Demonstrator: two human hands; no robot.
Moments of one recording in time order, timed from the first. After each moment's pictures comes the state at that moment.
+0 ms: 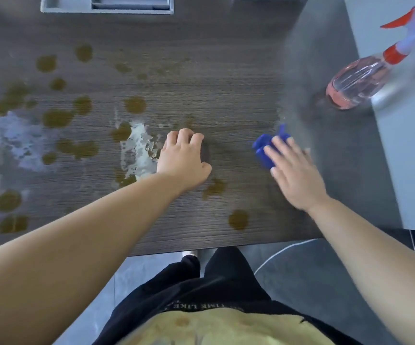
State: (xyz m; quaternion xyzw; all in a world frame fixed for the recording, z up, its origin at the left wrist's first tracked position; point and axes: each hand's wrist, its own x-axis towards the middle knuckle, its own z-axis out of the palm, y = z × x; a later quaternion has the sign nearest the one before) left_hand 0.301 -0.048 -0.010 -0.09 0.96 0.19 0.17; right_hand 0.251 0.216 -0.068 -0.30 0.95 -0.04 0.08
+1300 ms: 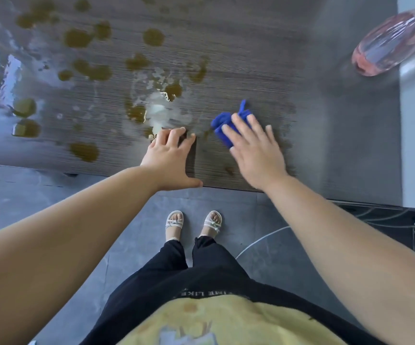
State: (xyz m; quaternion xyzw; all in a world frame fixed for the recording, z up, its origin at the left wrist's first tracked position) left_hand 0.422 -0.026 -0.020 -0.09 0.95 0.12 0.27; right_hand 0.326 0.163 -0.070 -0.40 0.91 -0.04 0.10
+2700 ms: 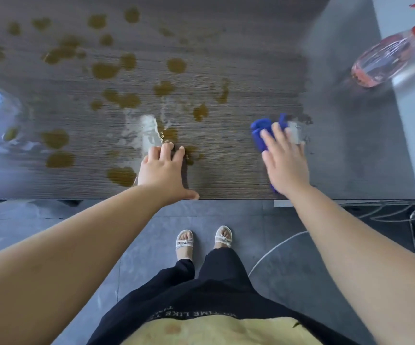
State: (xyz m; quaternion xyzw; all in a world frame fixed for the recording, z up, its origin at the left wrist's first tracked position) left_hand 0.449 -0.101 -0.023 -0.12 0.96 0.08 0.25; right_hand 0.337 0.141 -0.071 -0.22 0.97 -0.05 0.09
